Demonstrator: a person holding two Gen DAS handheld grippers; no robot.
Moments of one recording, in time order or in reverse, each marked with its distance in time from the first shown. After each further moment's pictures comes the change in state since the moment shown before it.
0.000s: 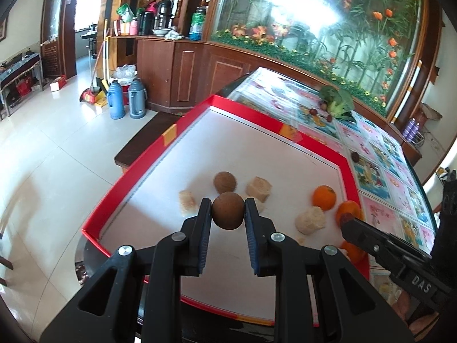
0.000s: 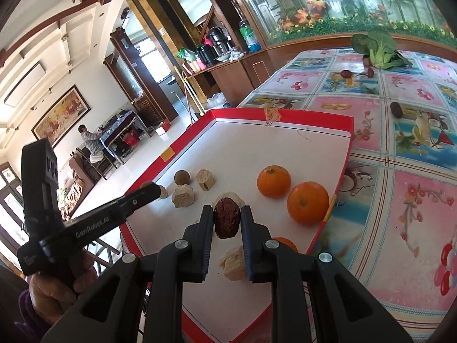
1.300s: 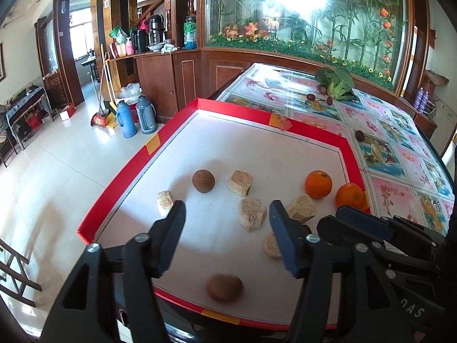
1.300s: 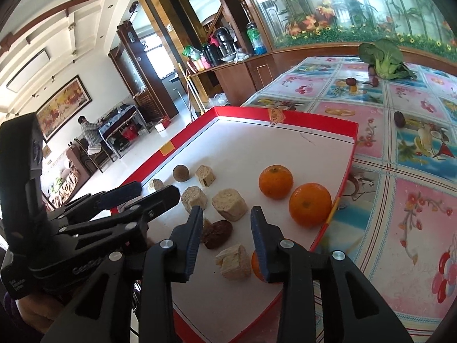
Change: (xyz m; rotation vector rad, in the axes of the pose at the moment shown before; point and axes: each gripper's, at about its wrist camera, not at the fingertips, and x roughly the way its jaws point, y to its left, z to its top) left arm -0.003 -0.045 -0.011 0.149 -0.019 0.114; right arm 0.002 0.002 -0.005 -0.050 -0.011 -0.018
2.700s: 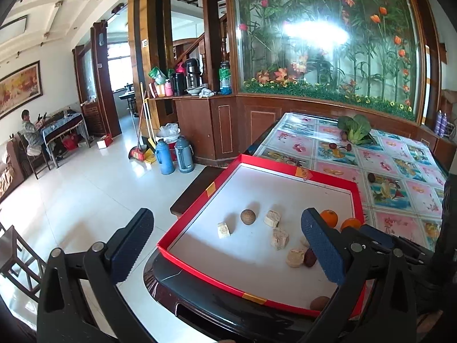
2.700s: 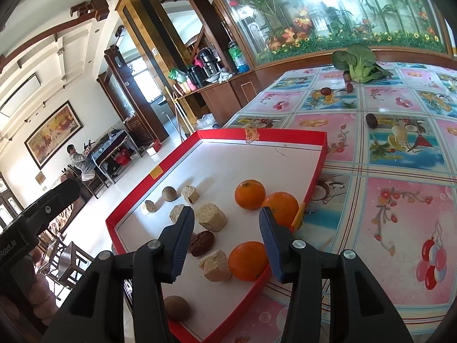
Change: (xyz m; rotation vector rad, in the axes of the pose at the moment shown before) left arm -0.082 0.006 0.007 -0.038 -0.226 0.190; right arm -0.021 -0.017 -0.003 0.074 -0.108 -0.037
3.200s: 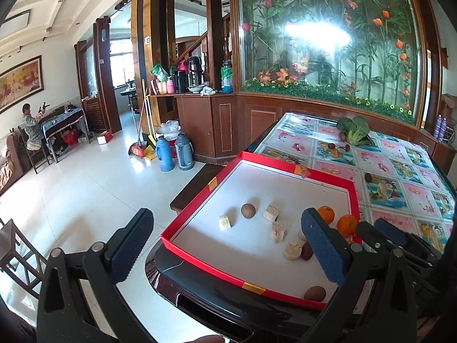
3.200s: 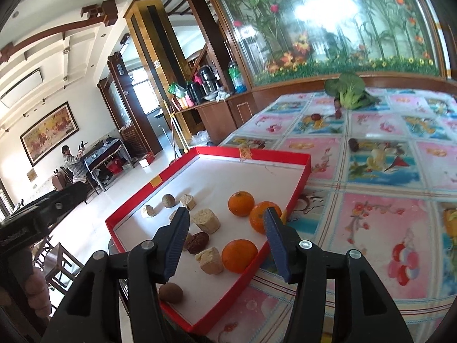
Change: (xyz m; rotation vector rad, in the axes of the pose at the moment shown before) left arm -0.009 0.002 -0.006 -0.014 0.010 -0.008; right arm -0.035 0.011 -0.007 -0.073 -0.113 -0.053
